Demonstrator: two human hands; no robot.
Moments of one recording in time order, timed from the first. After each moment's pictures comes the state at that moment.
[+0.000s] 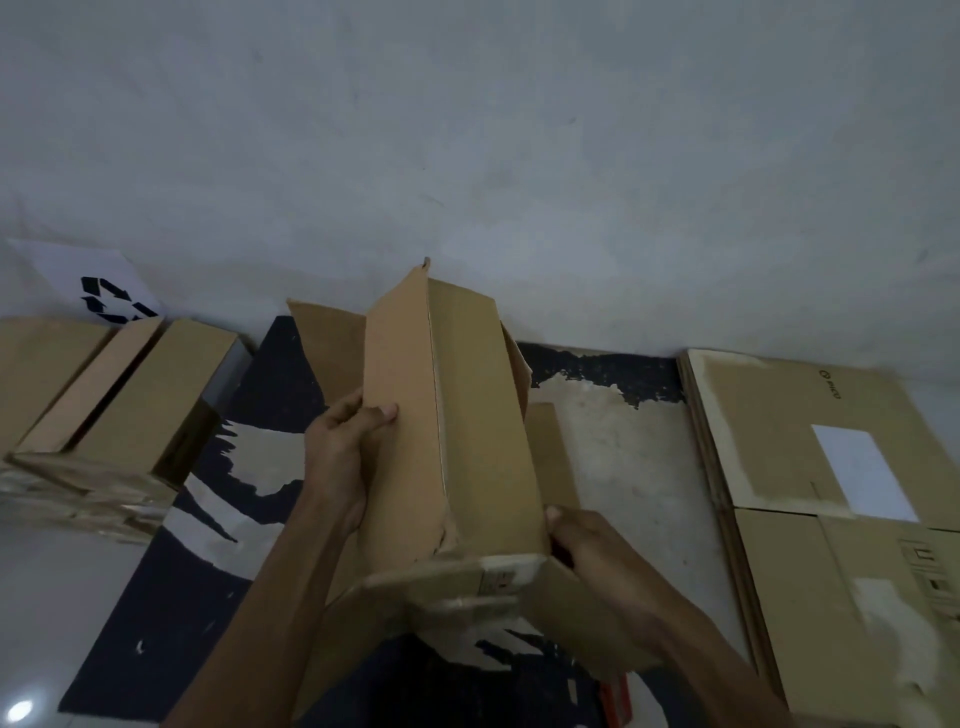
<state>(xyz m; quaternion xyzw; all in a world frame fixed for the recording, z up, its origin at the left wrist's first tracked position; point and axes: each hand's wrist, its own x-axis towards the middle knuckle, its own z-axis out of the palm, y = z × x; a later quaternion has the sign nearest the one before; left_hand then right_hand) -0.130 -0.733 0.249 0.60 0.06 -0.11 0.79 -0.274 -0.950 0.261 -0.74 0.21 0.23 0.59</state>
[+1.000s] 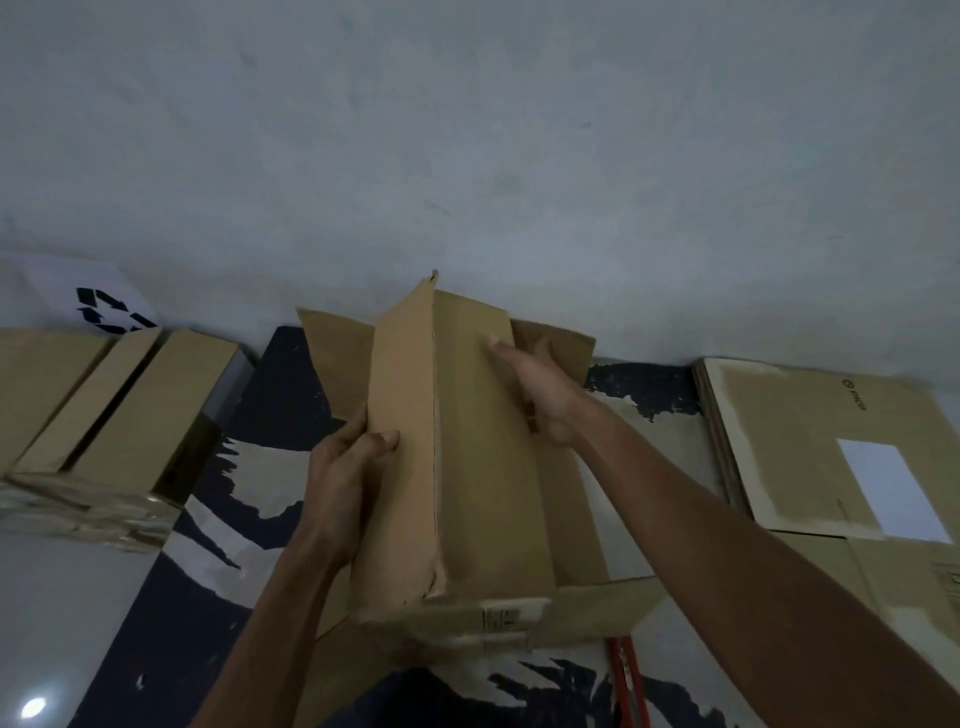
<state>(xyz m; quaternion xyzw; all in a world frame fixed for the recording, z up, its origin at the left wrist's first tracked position) -0.119 -0.726 0.250 0.66 -0.01 -0.15 0.73 -0.076 -0.957 0.263 -0.67 0.27 0.16 0.68</state>
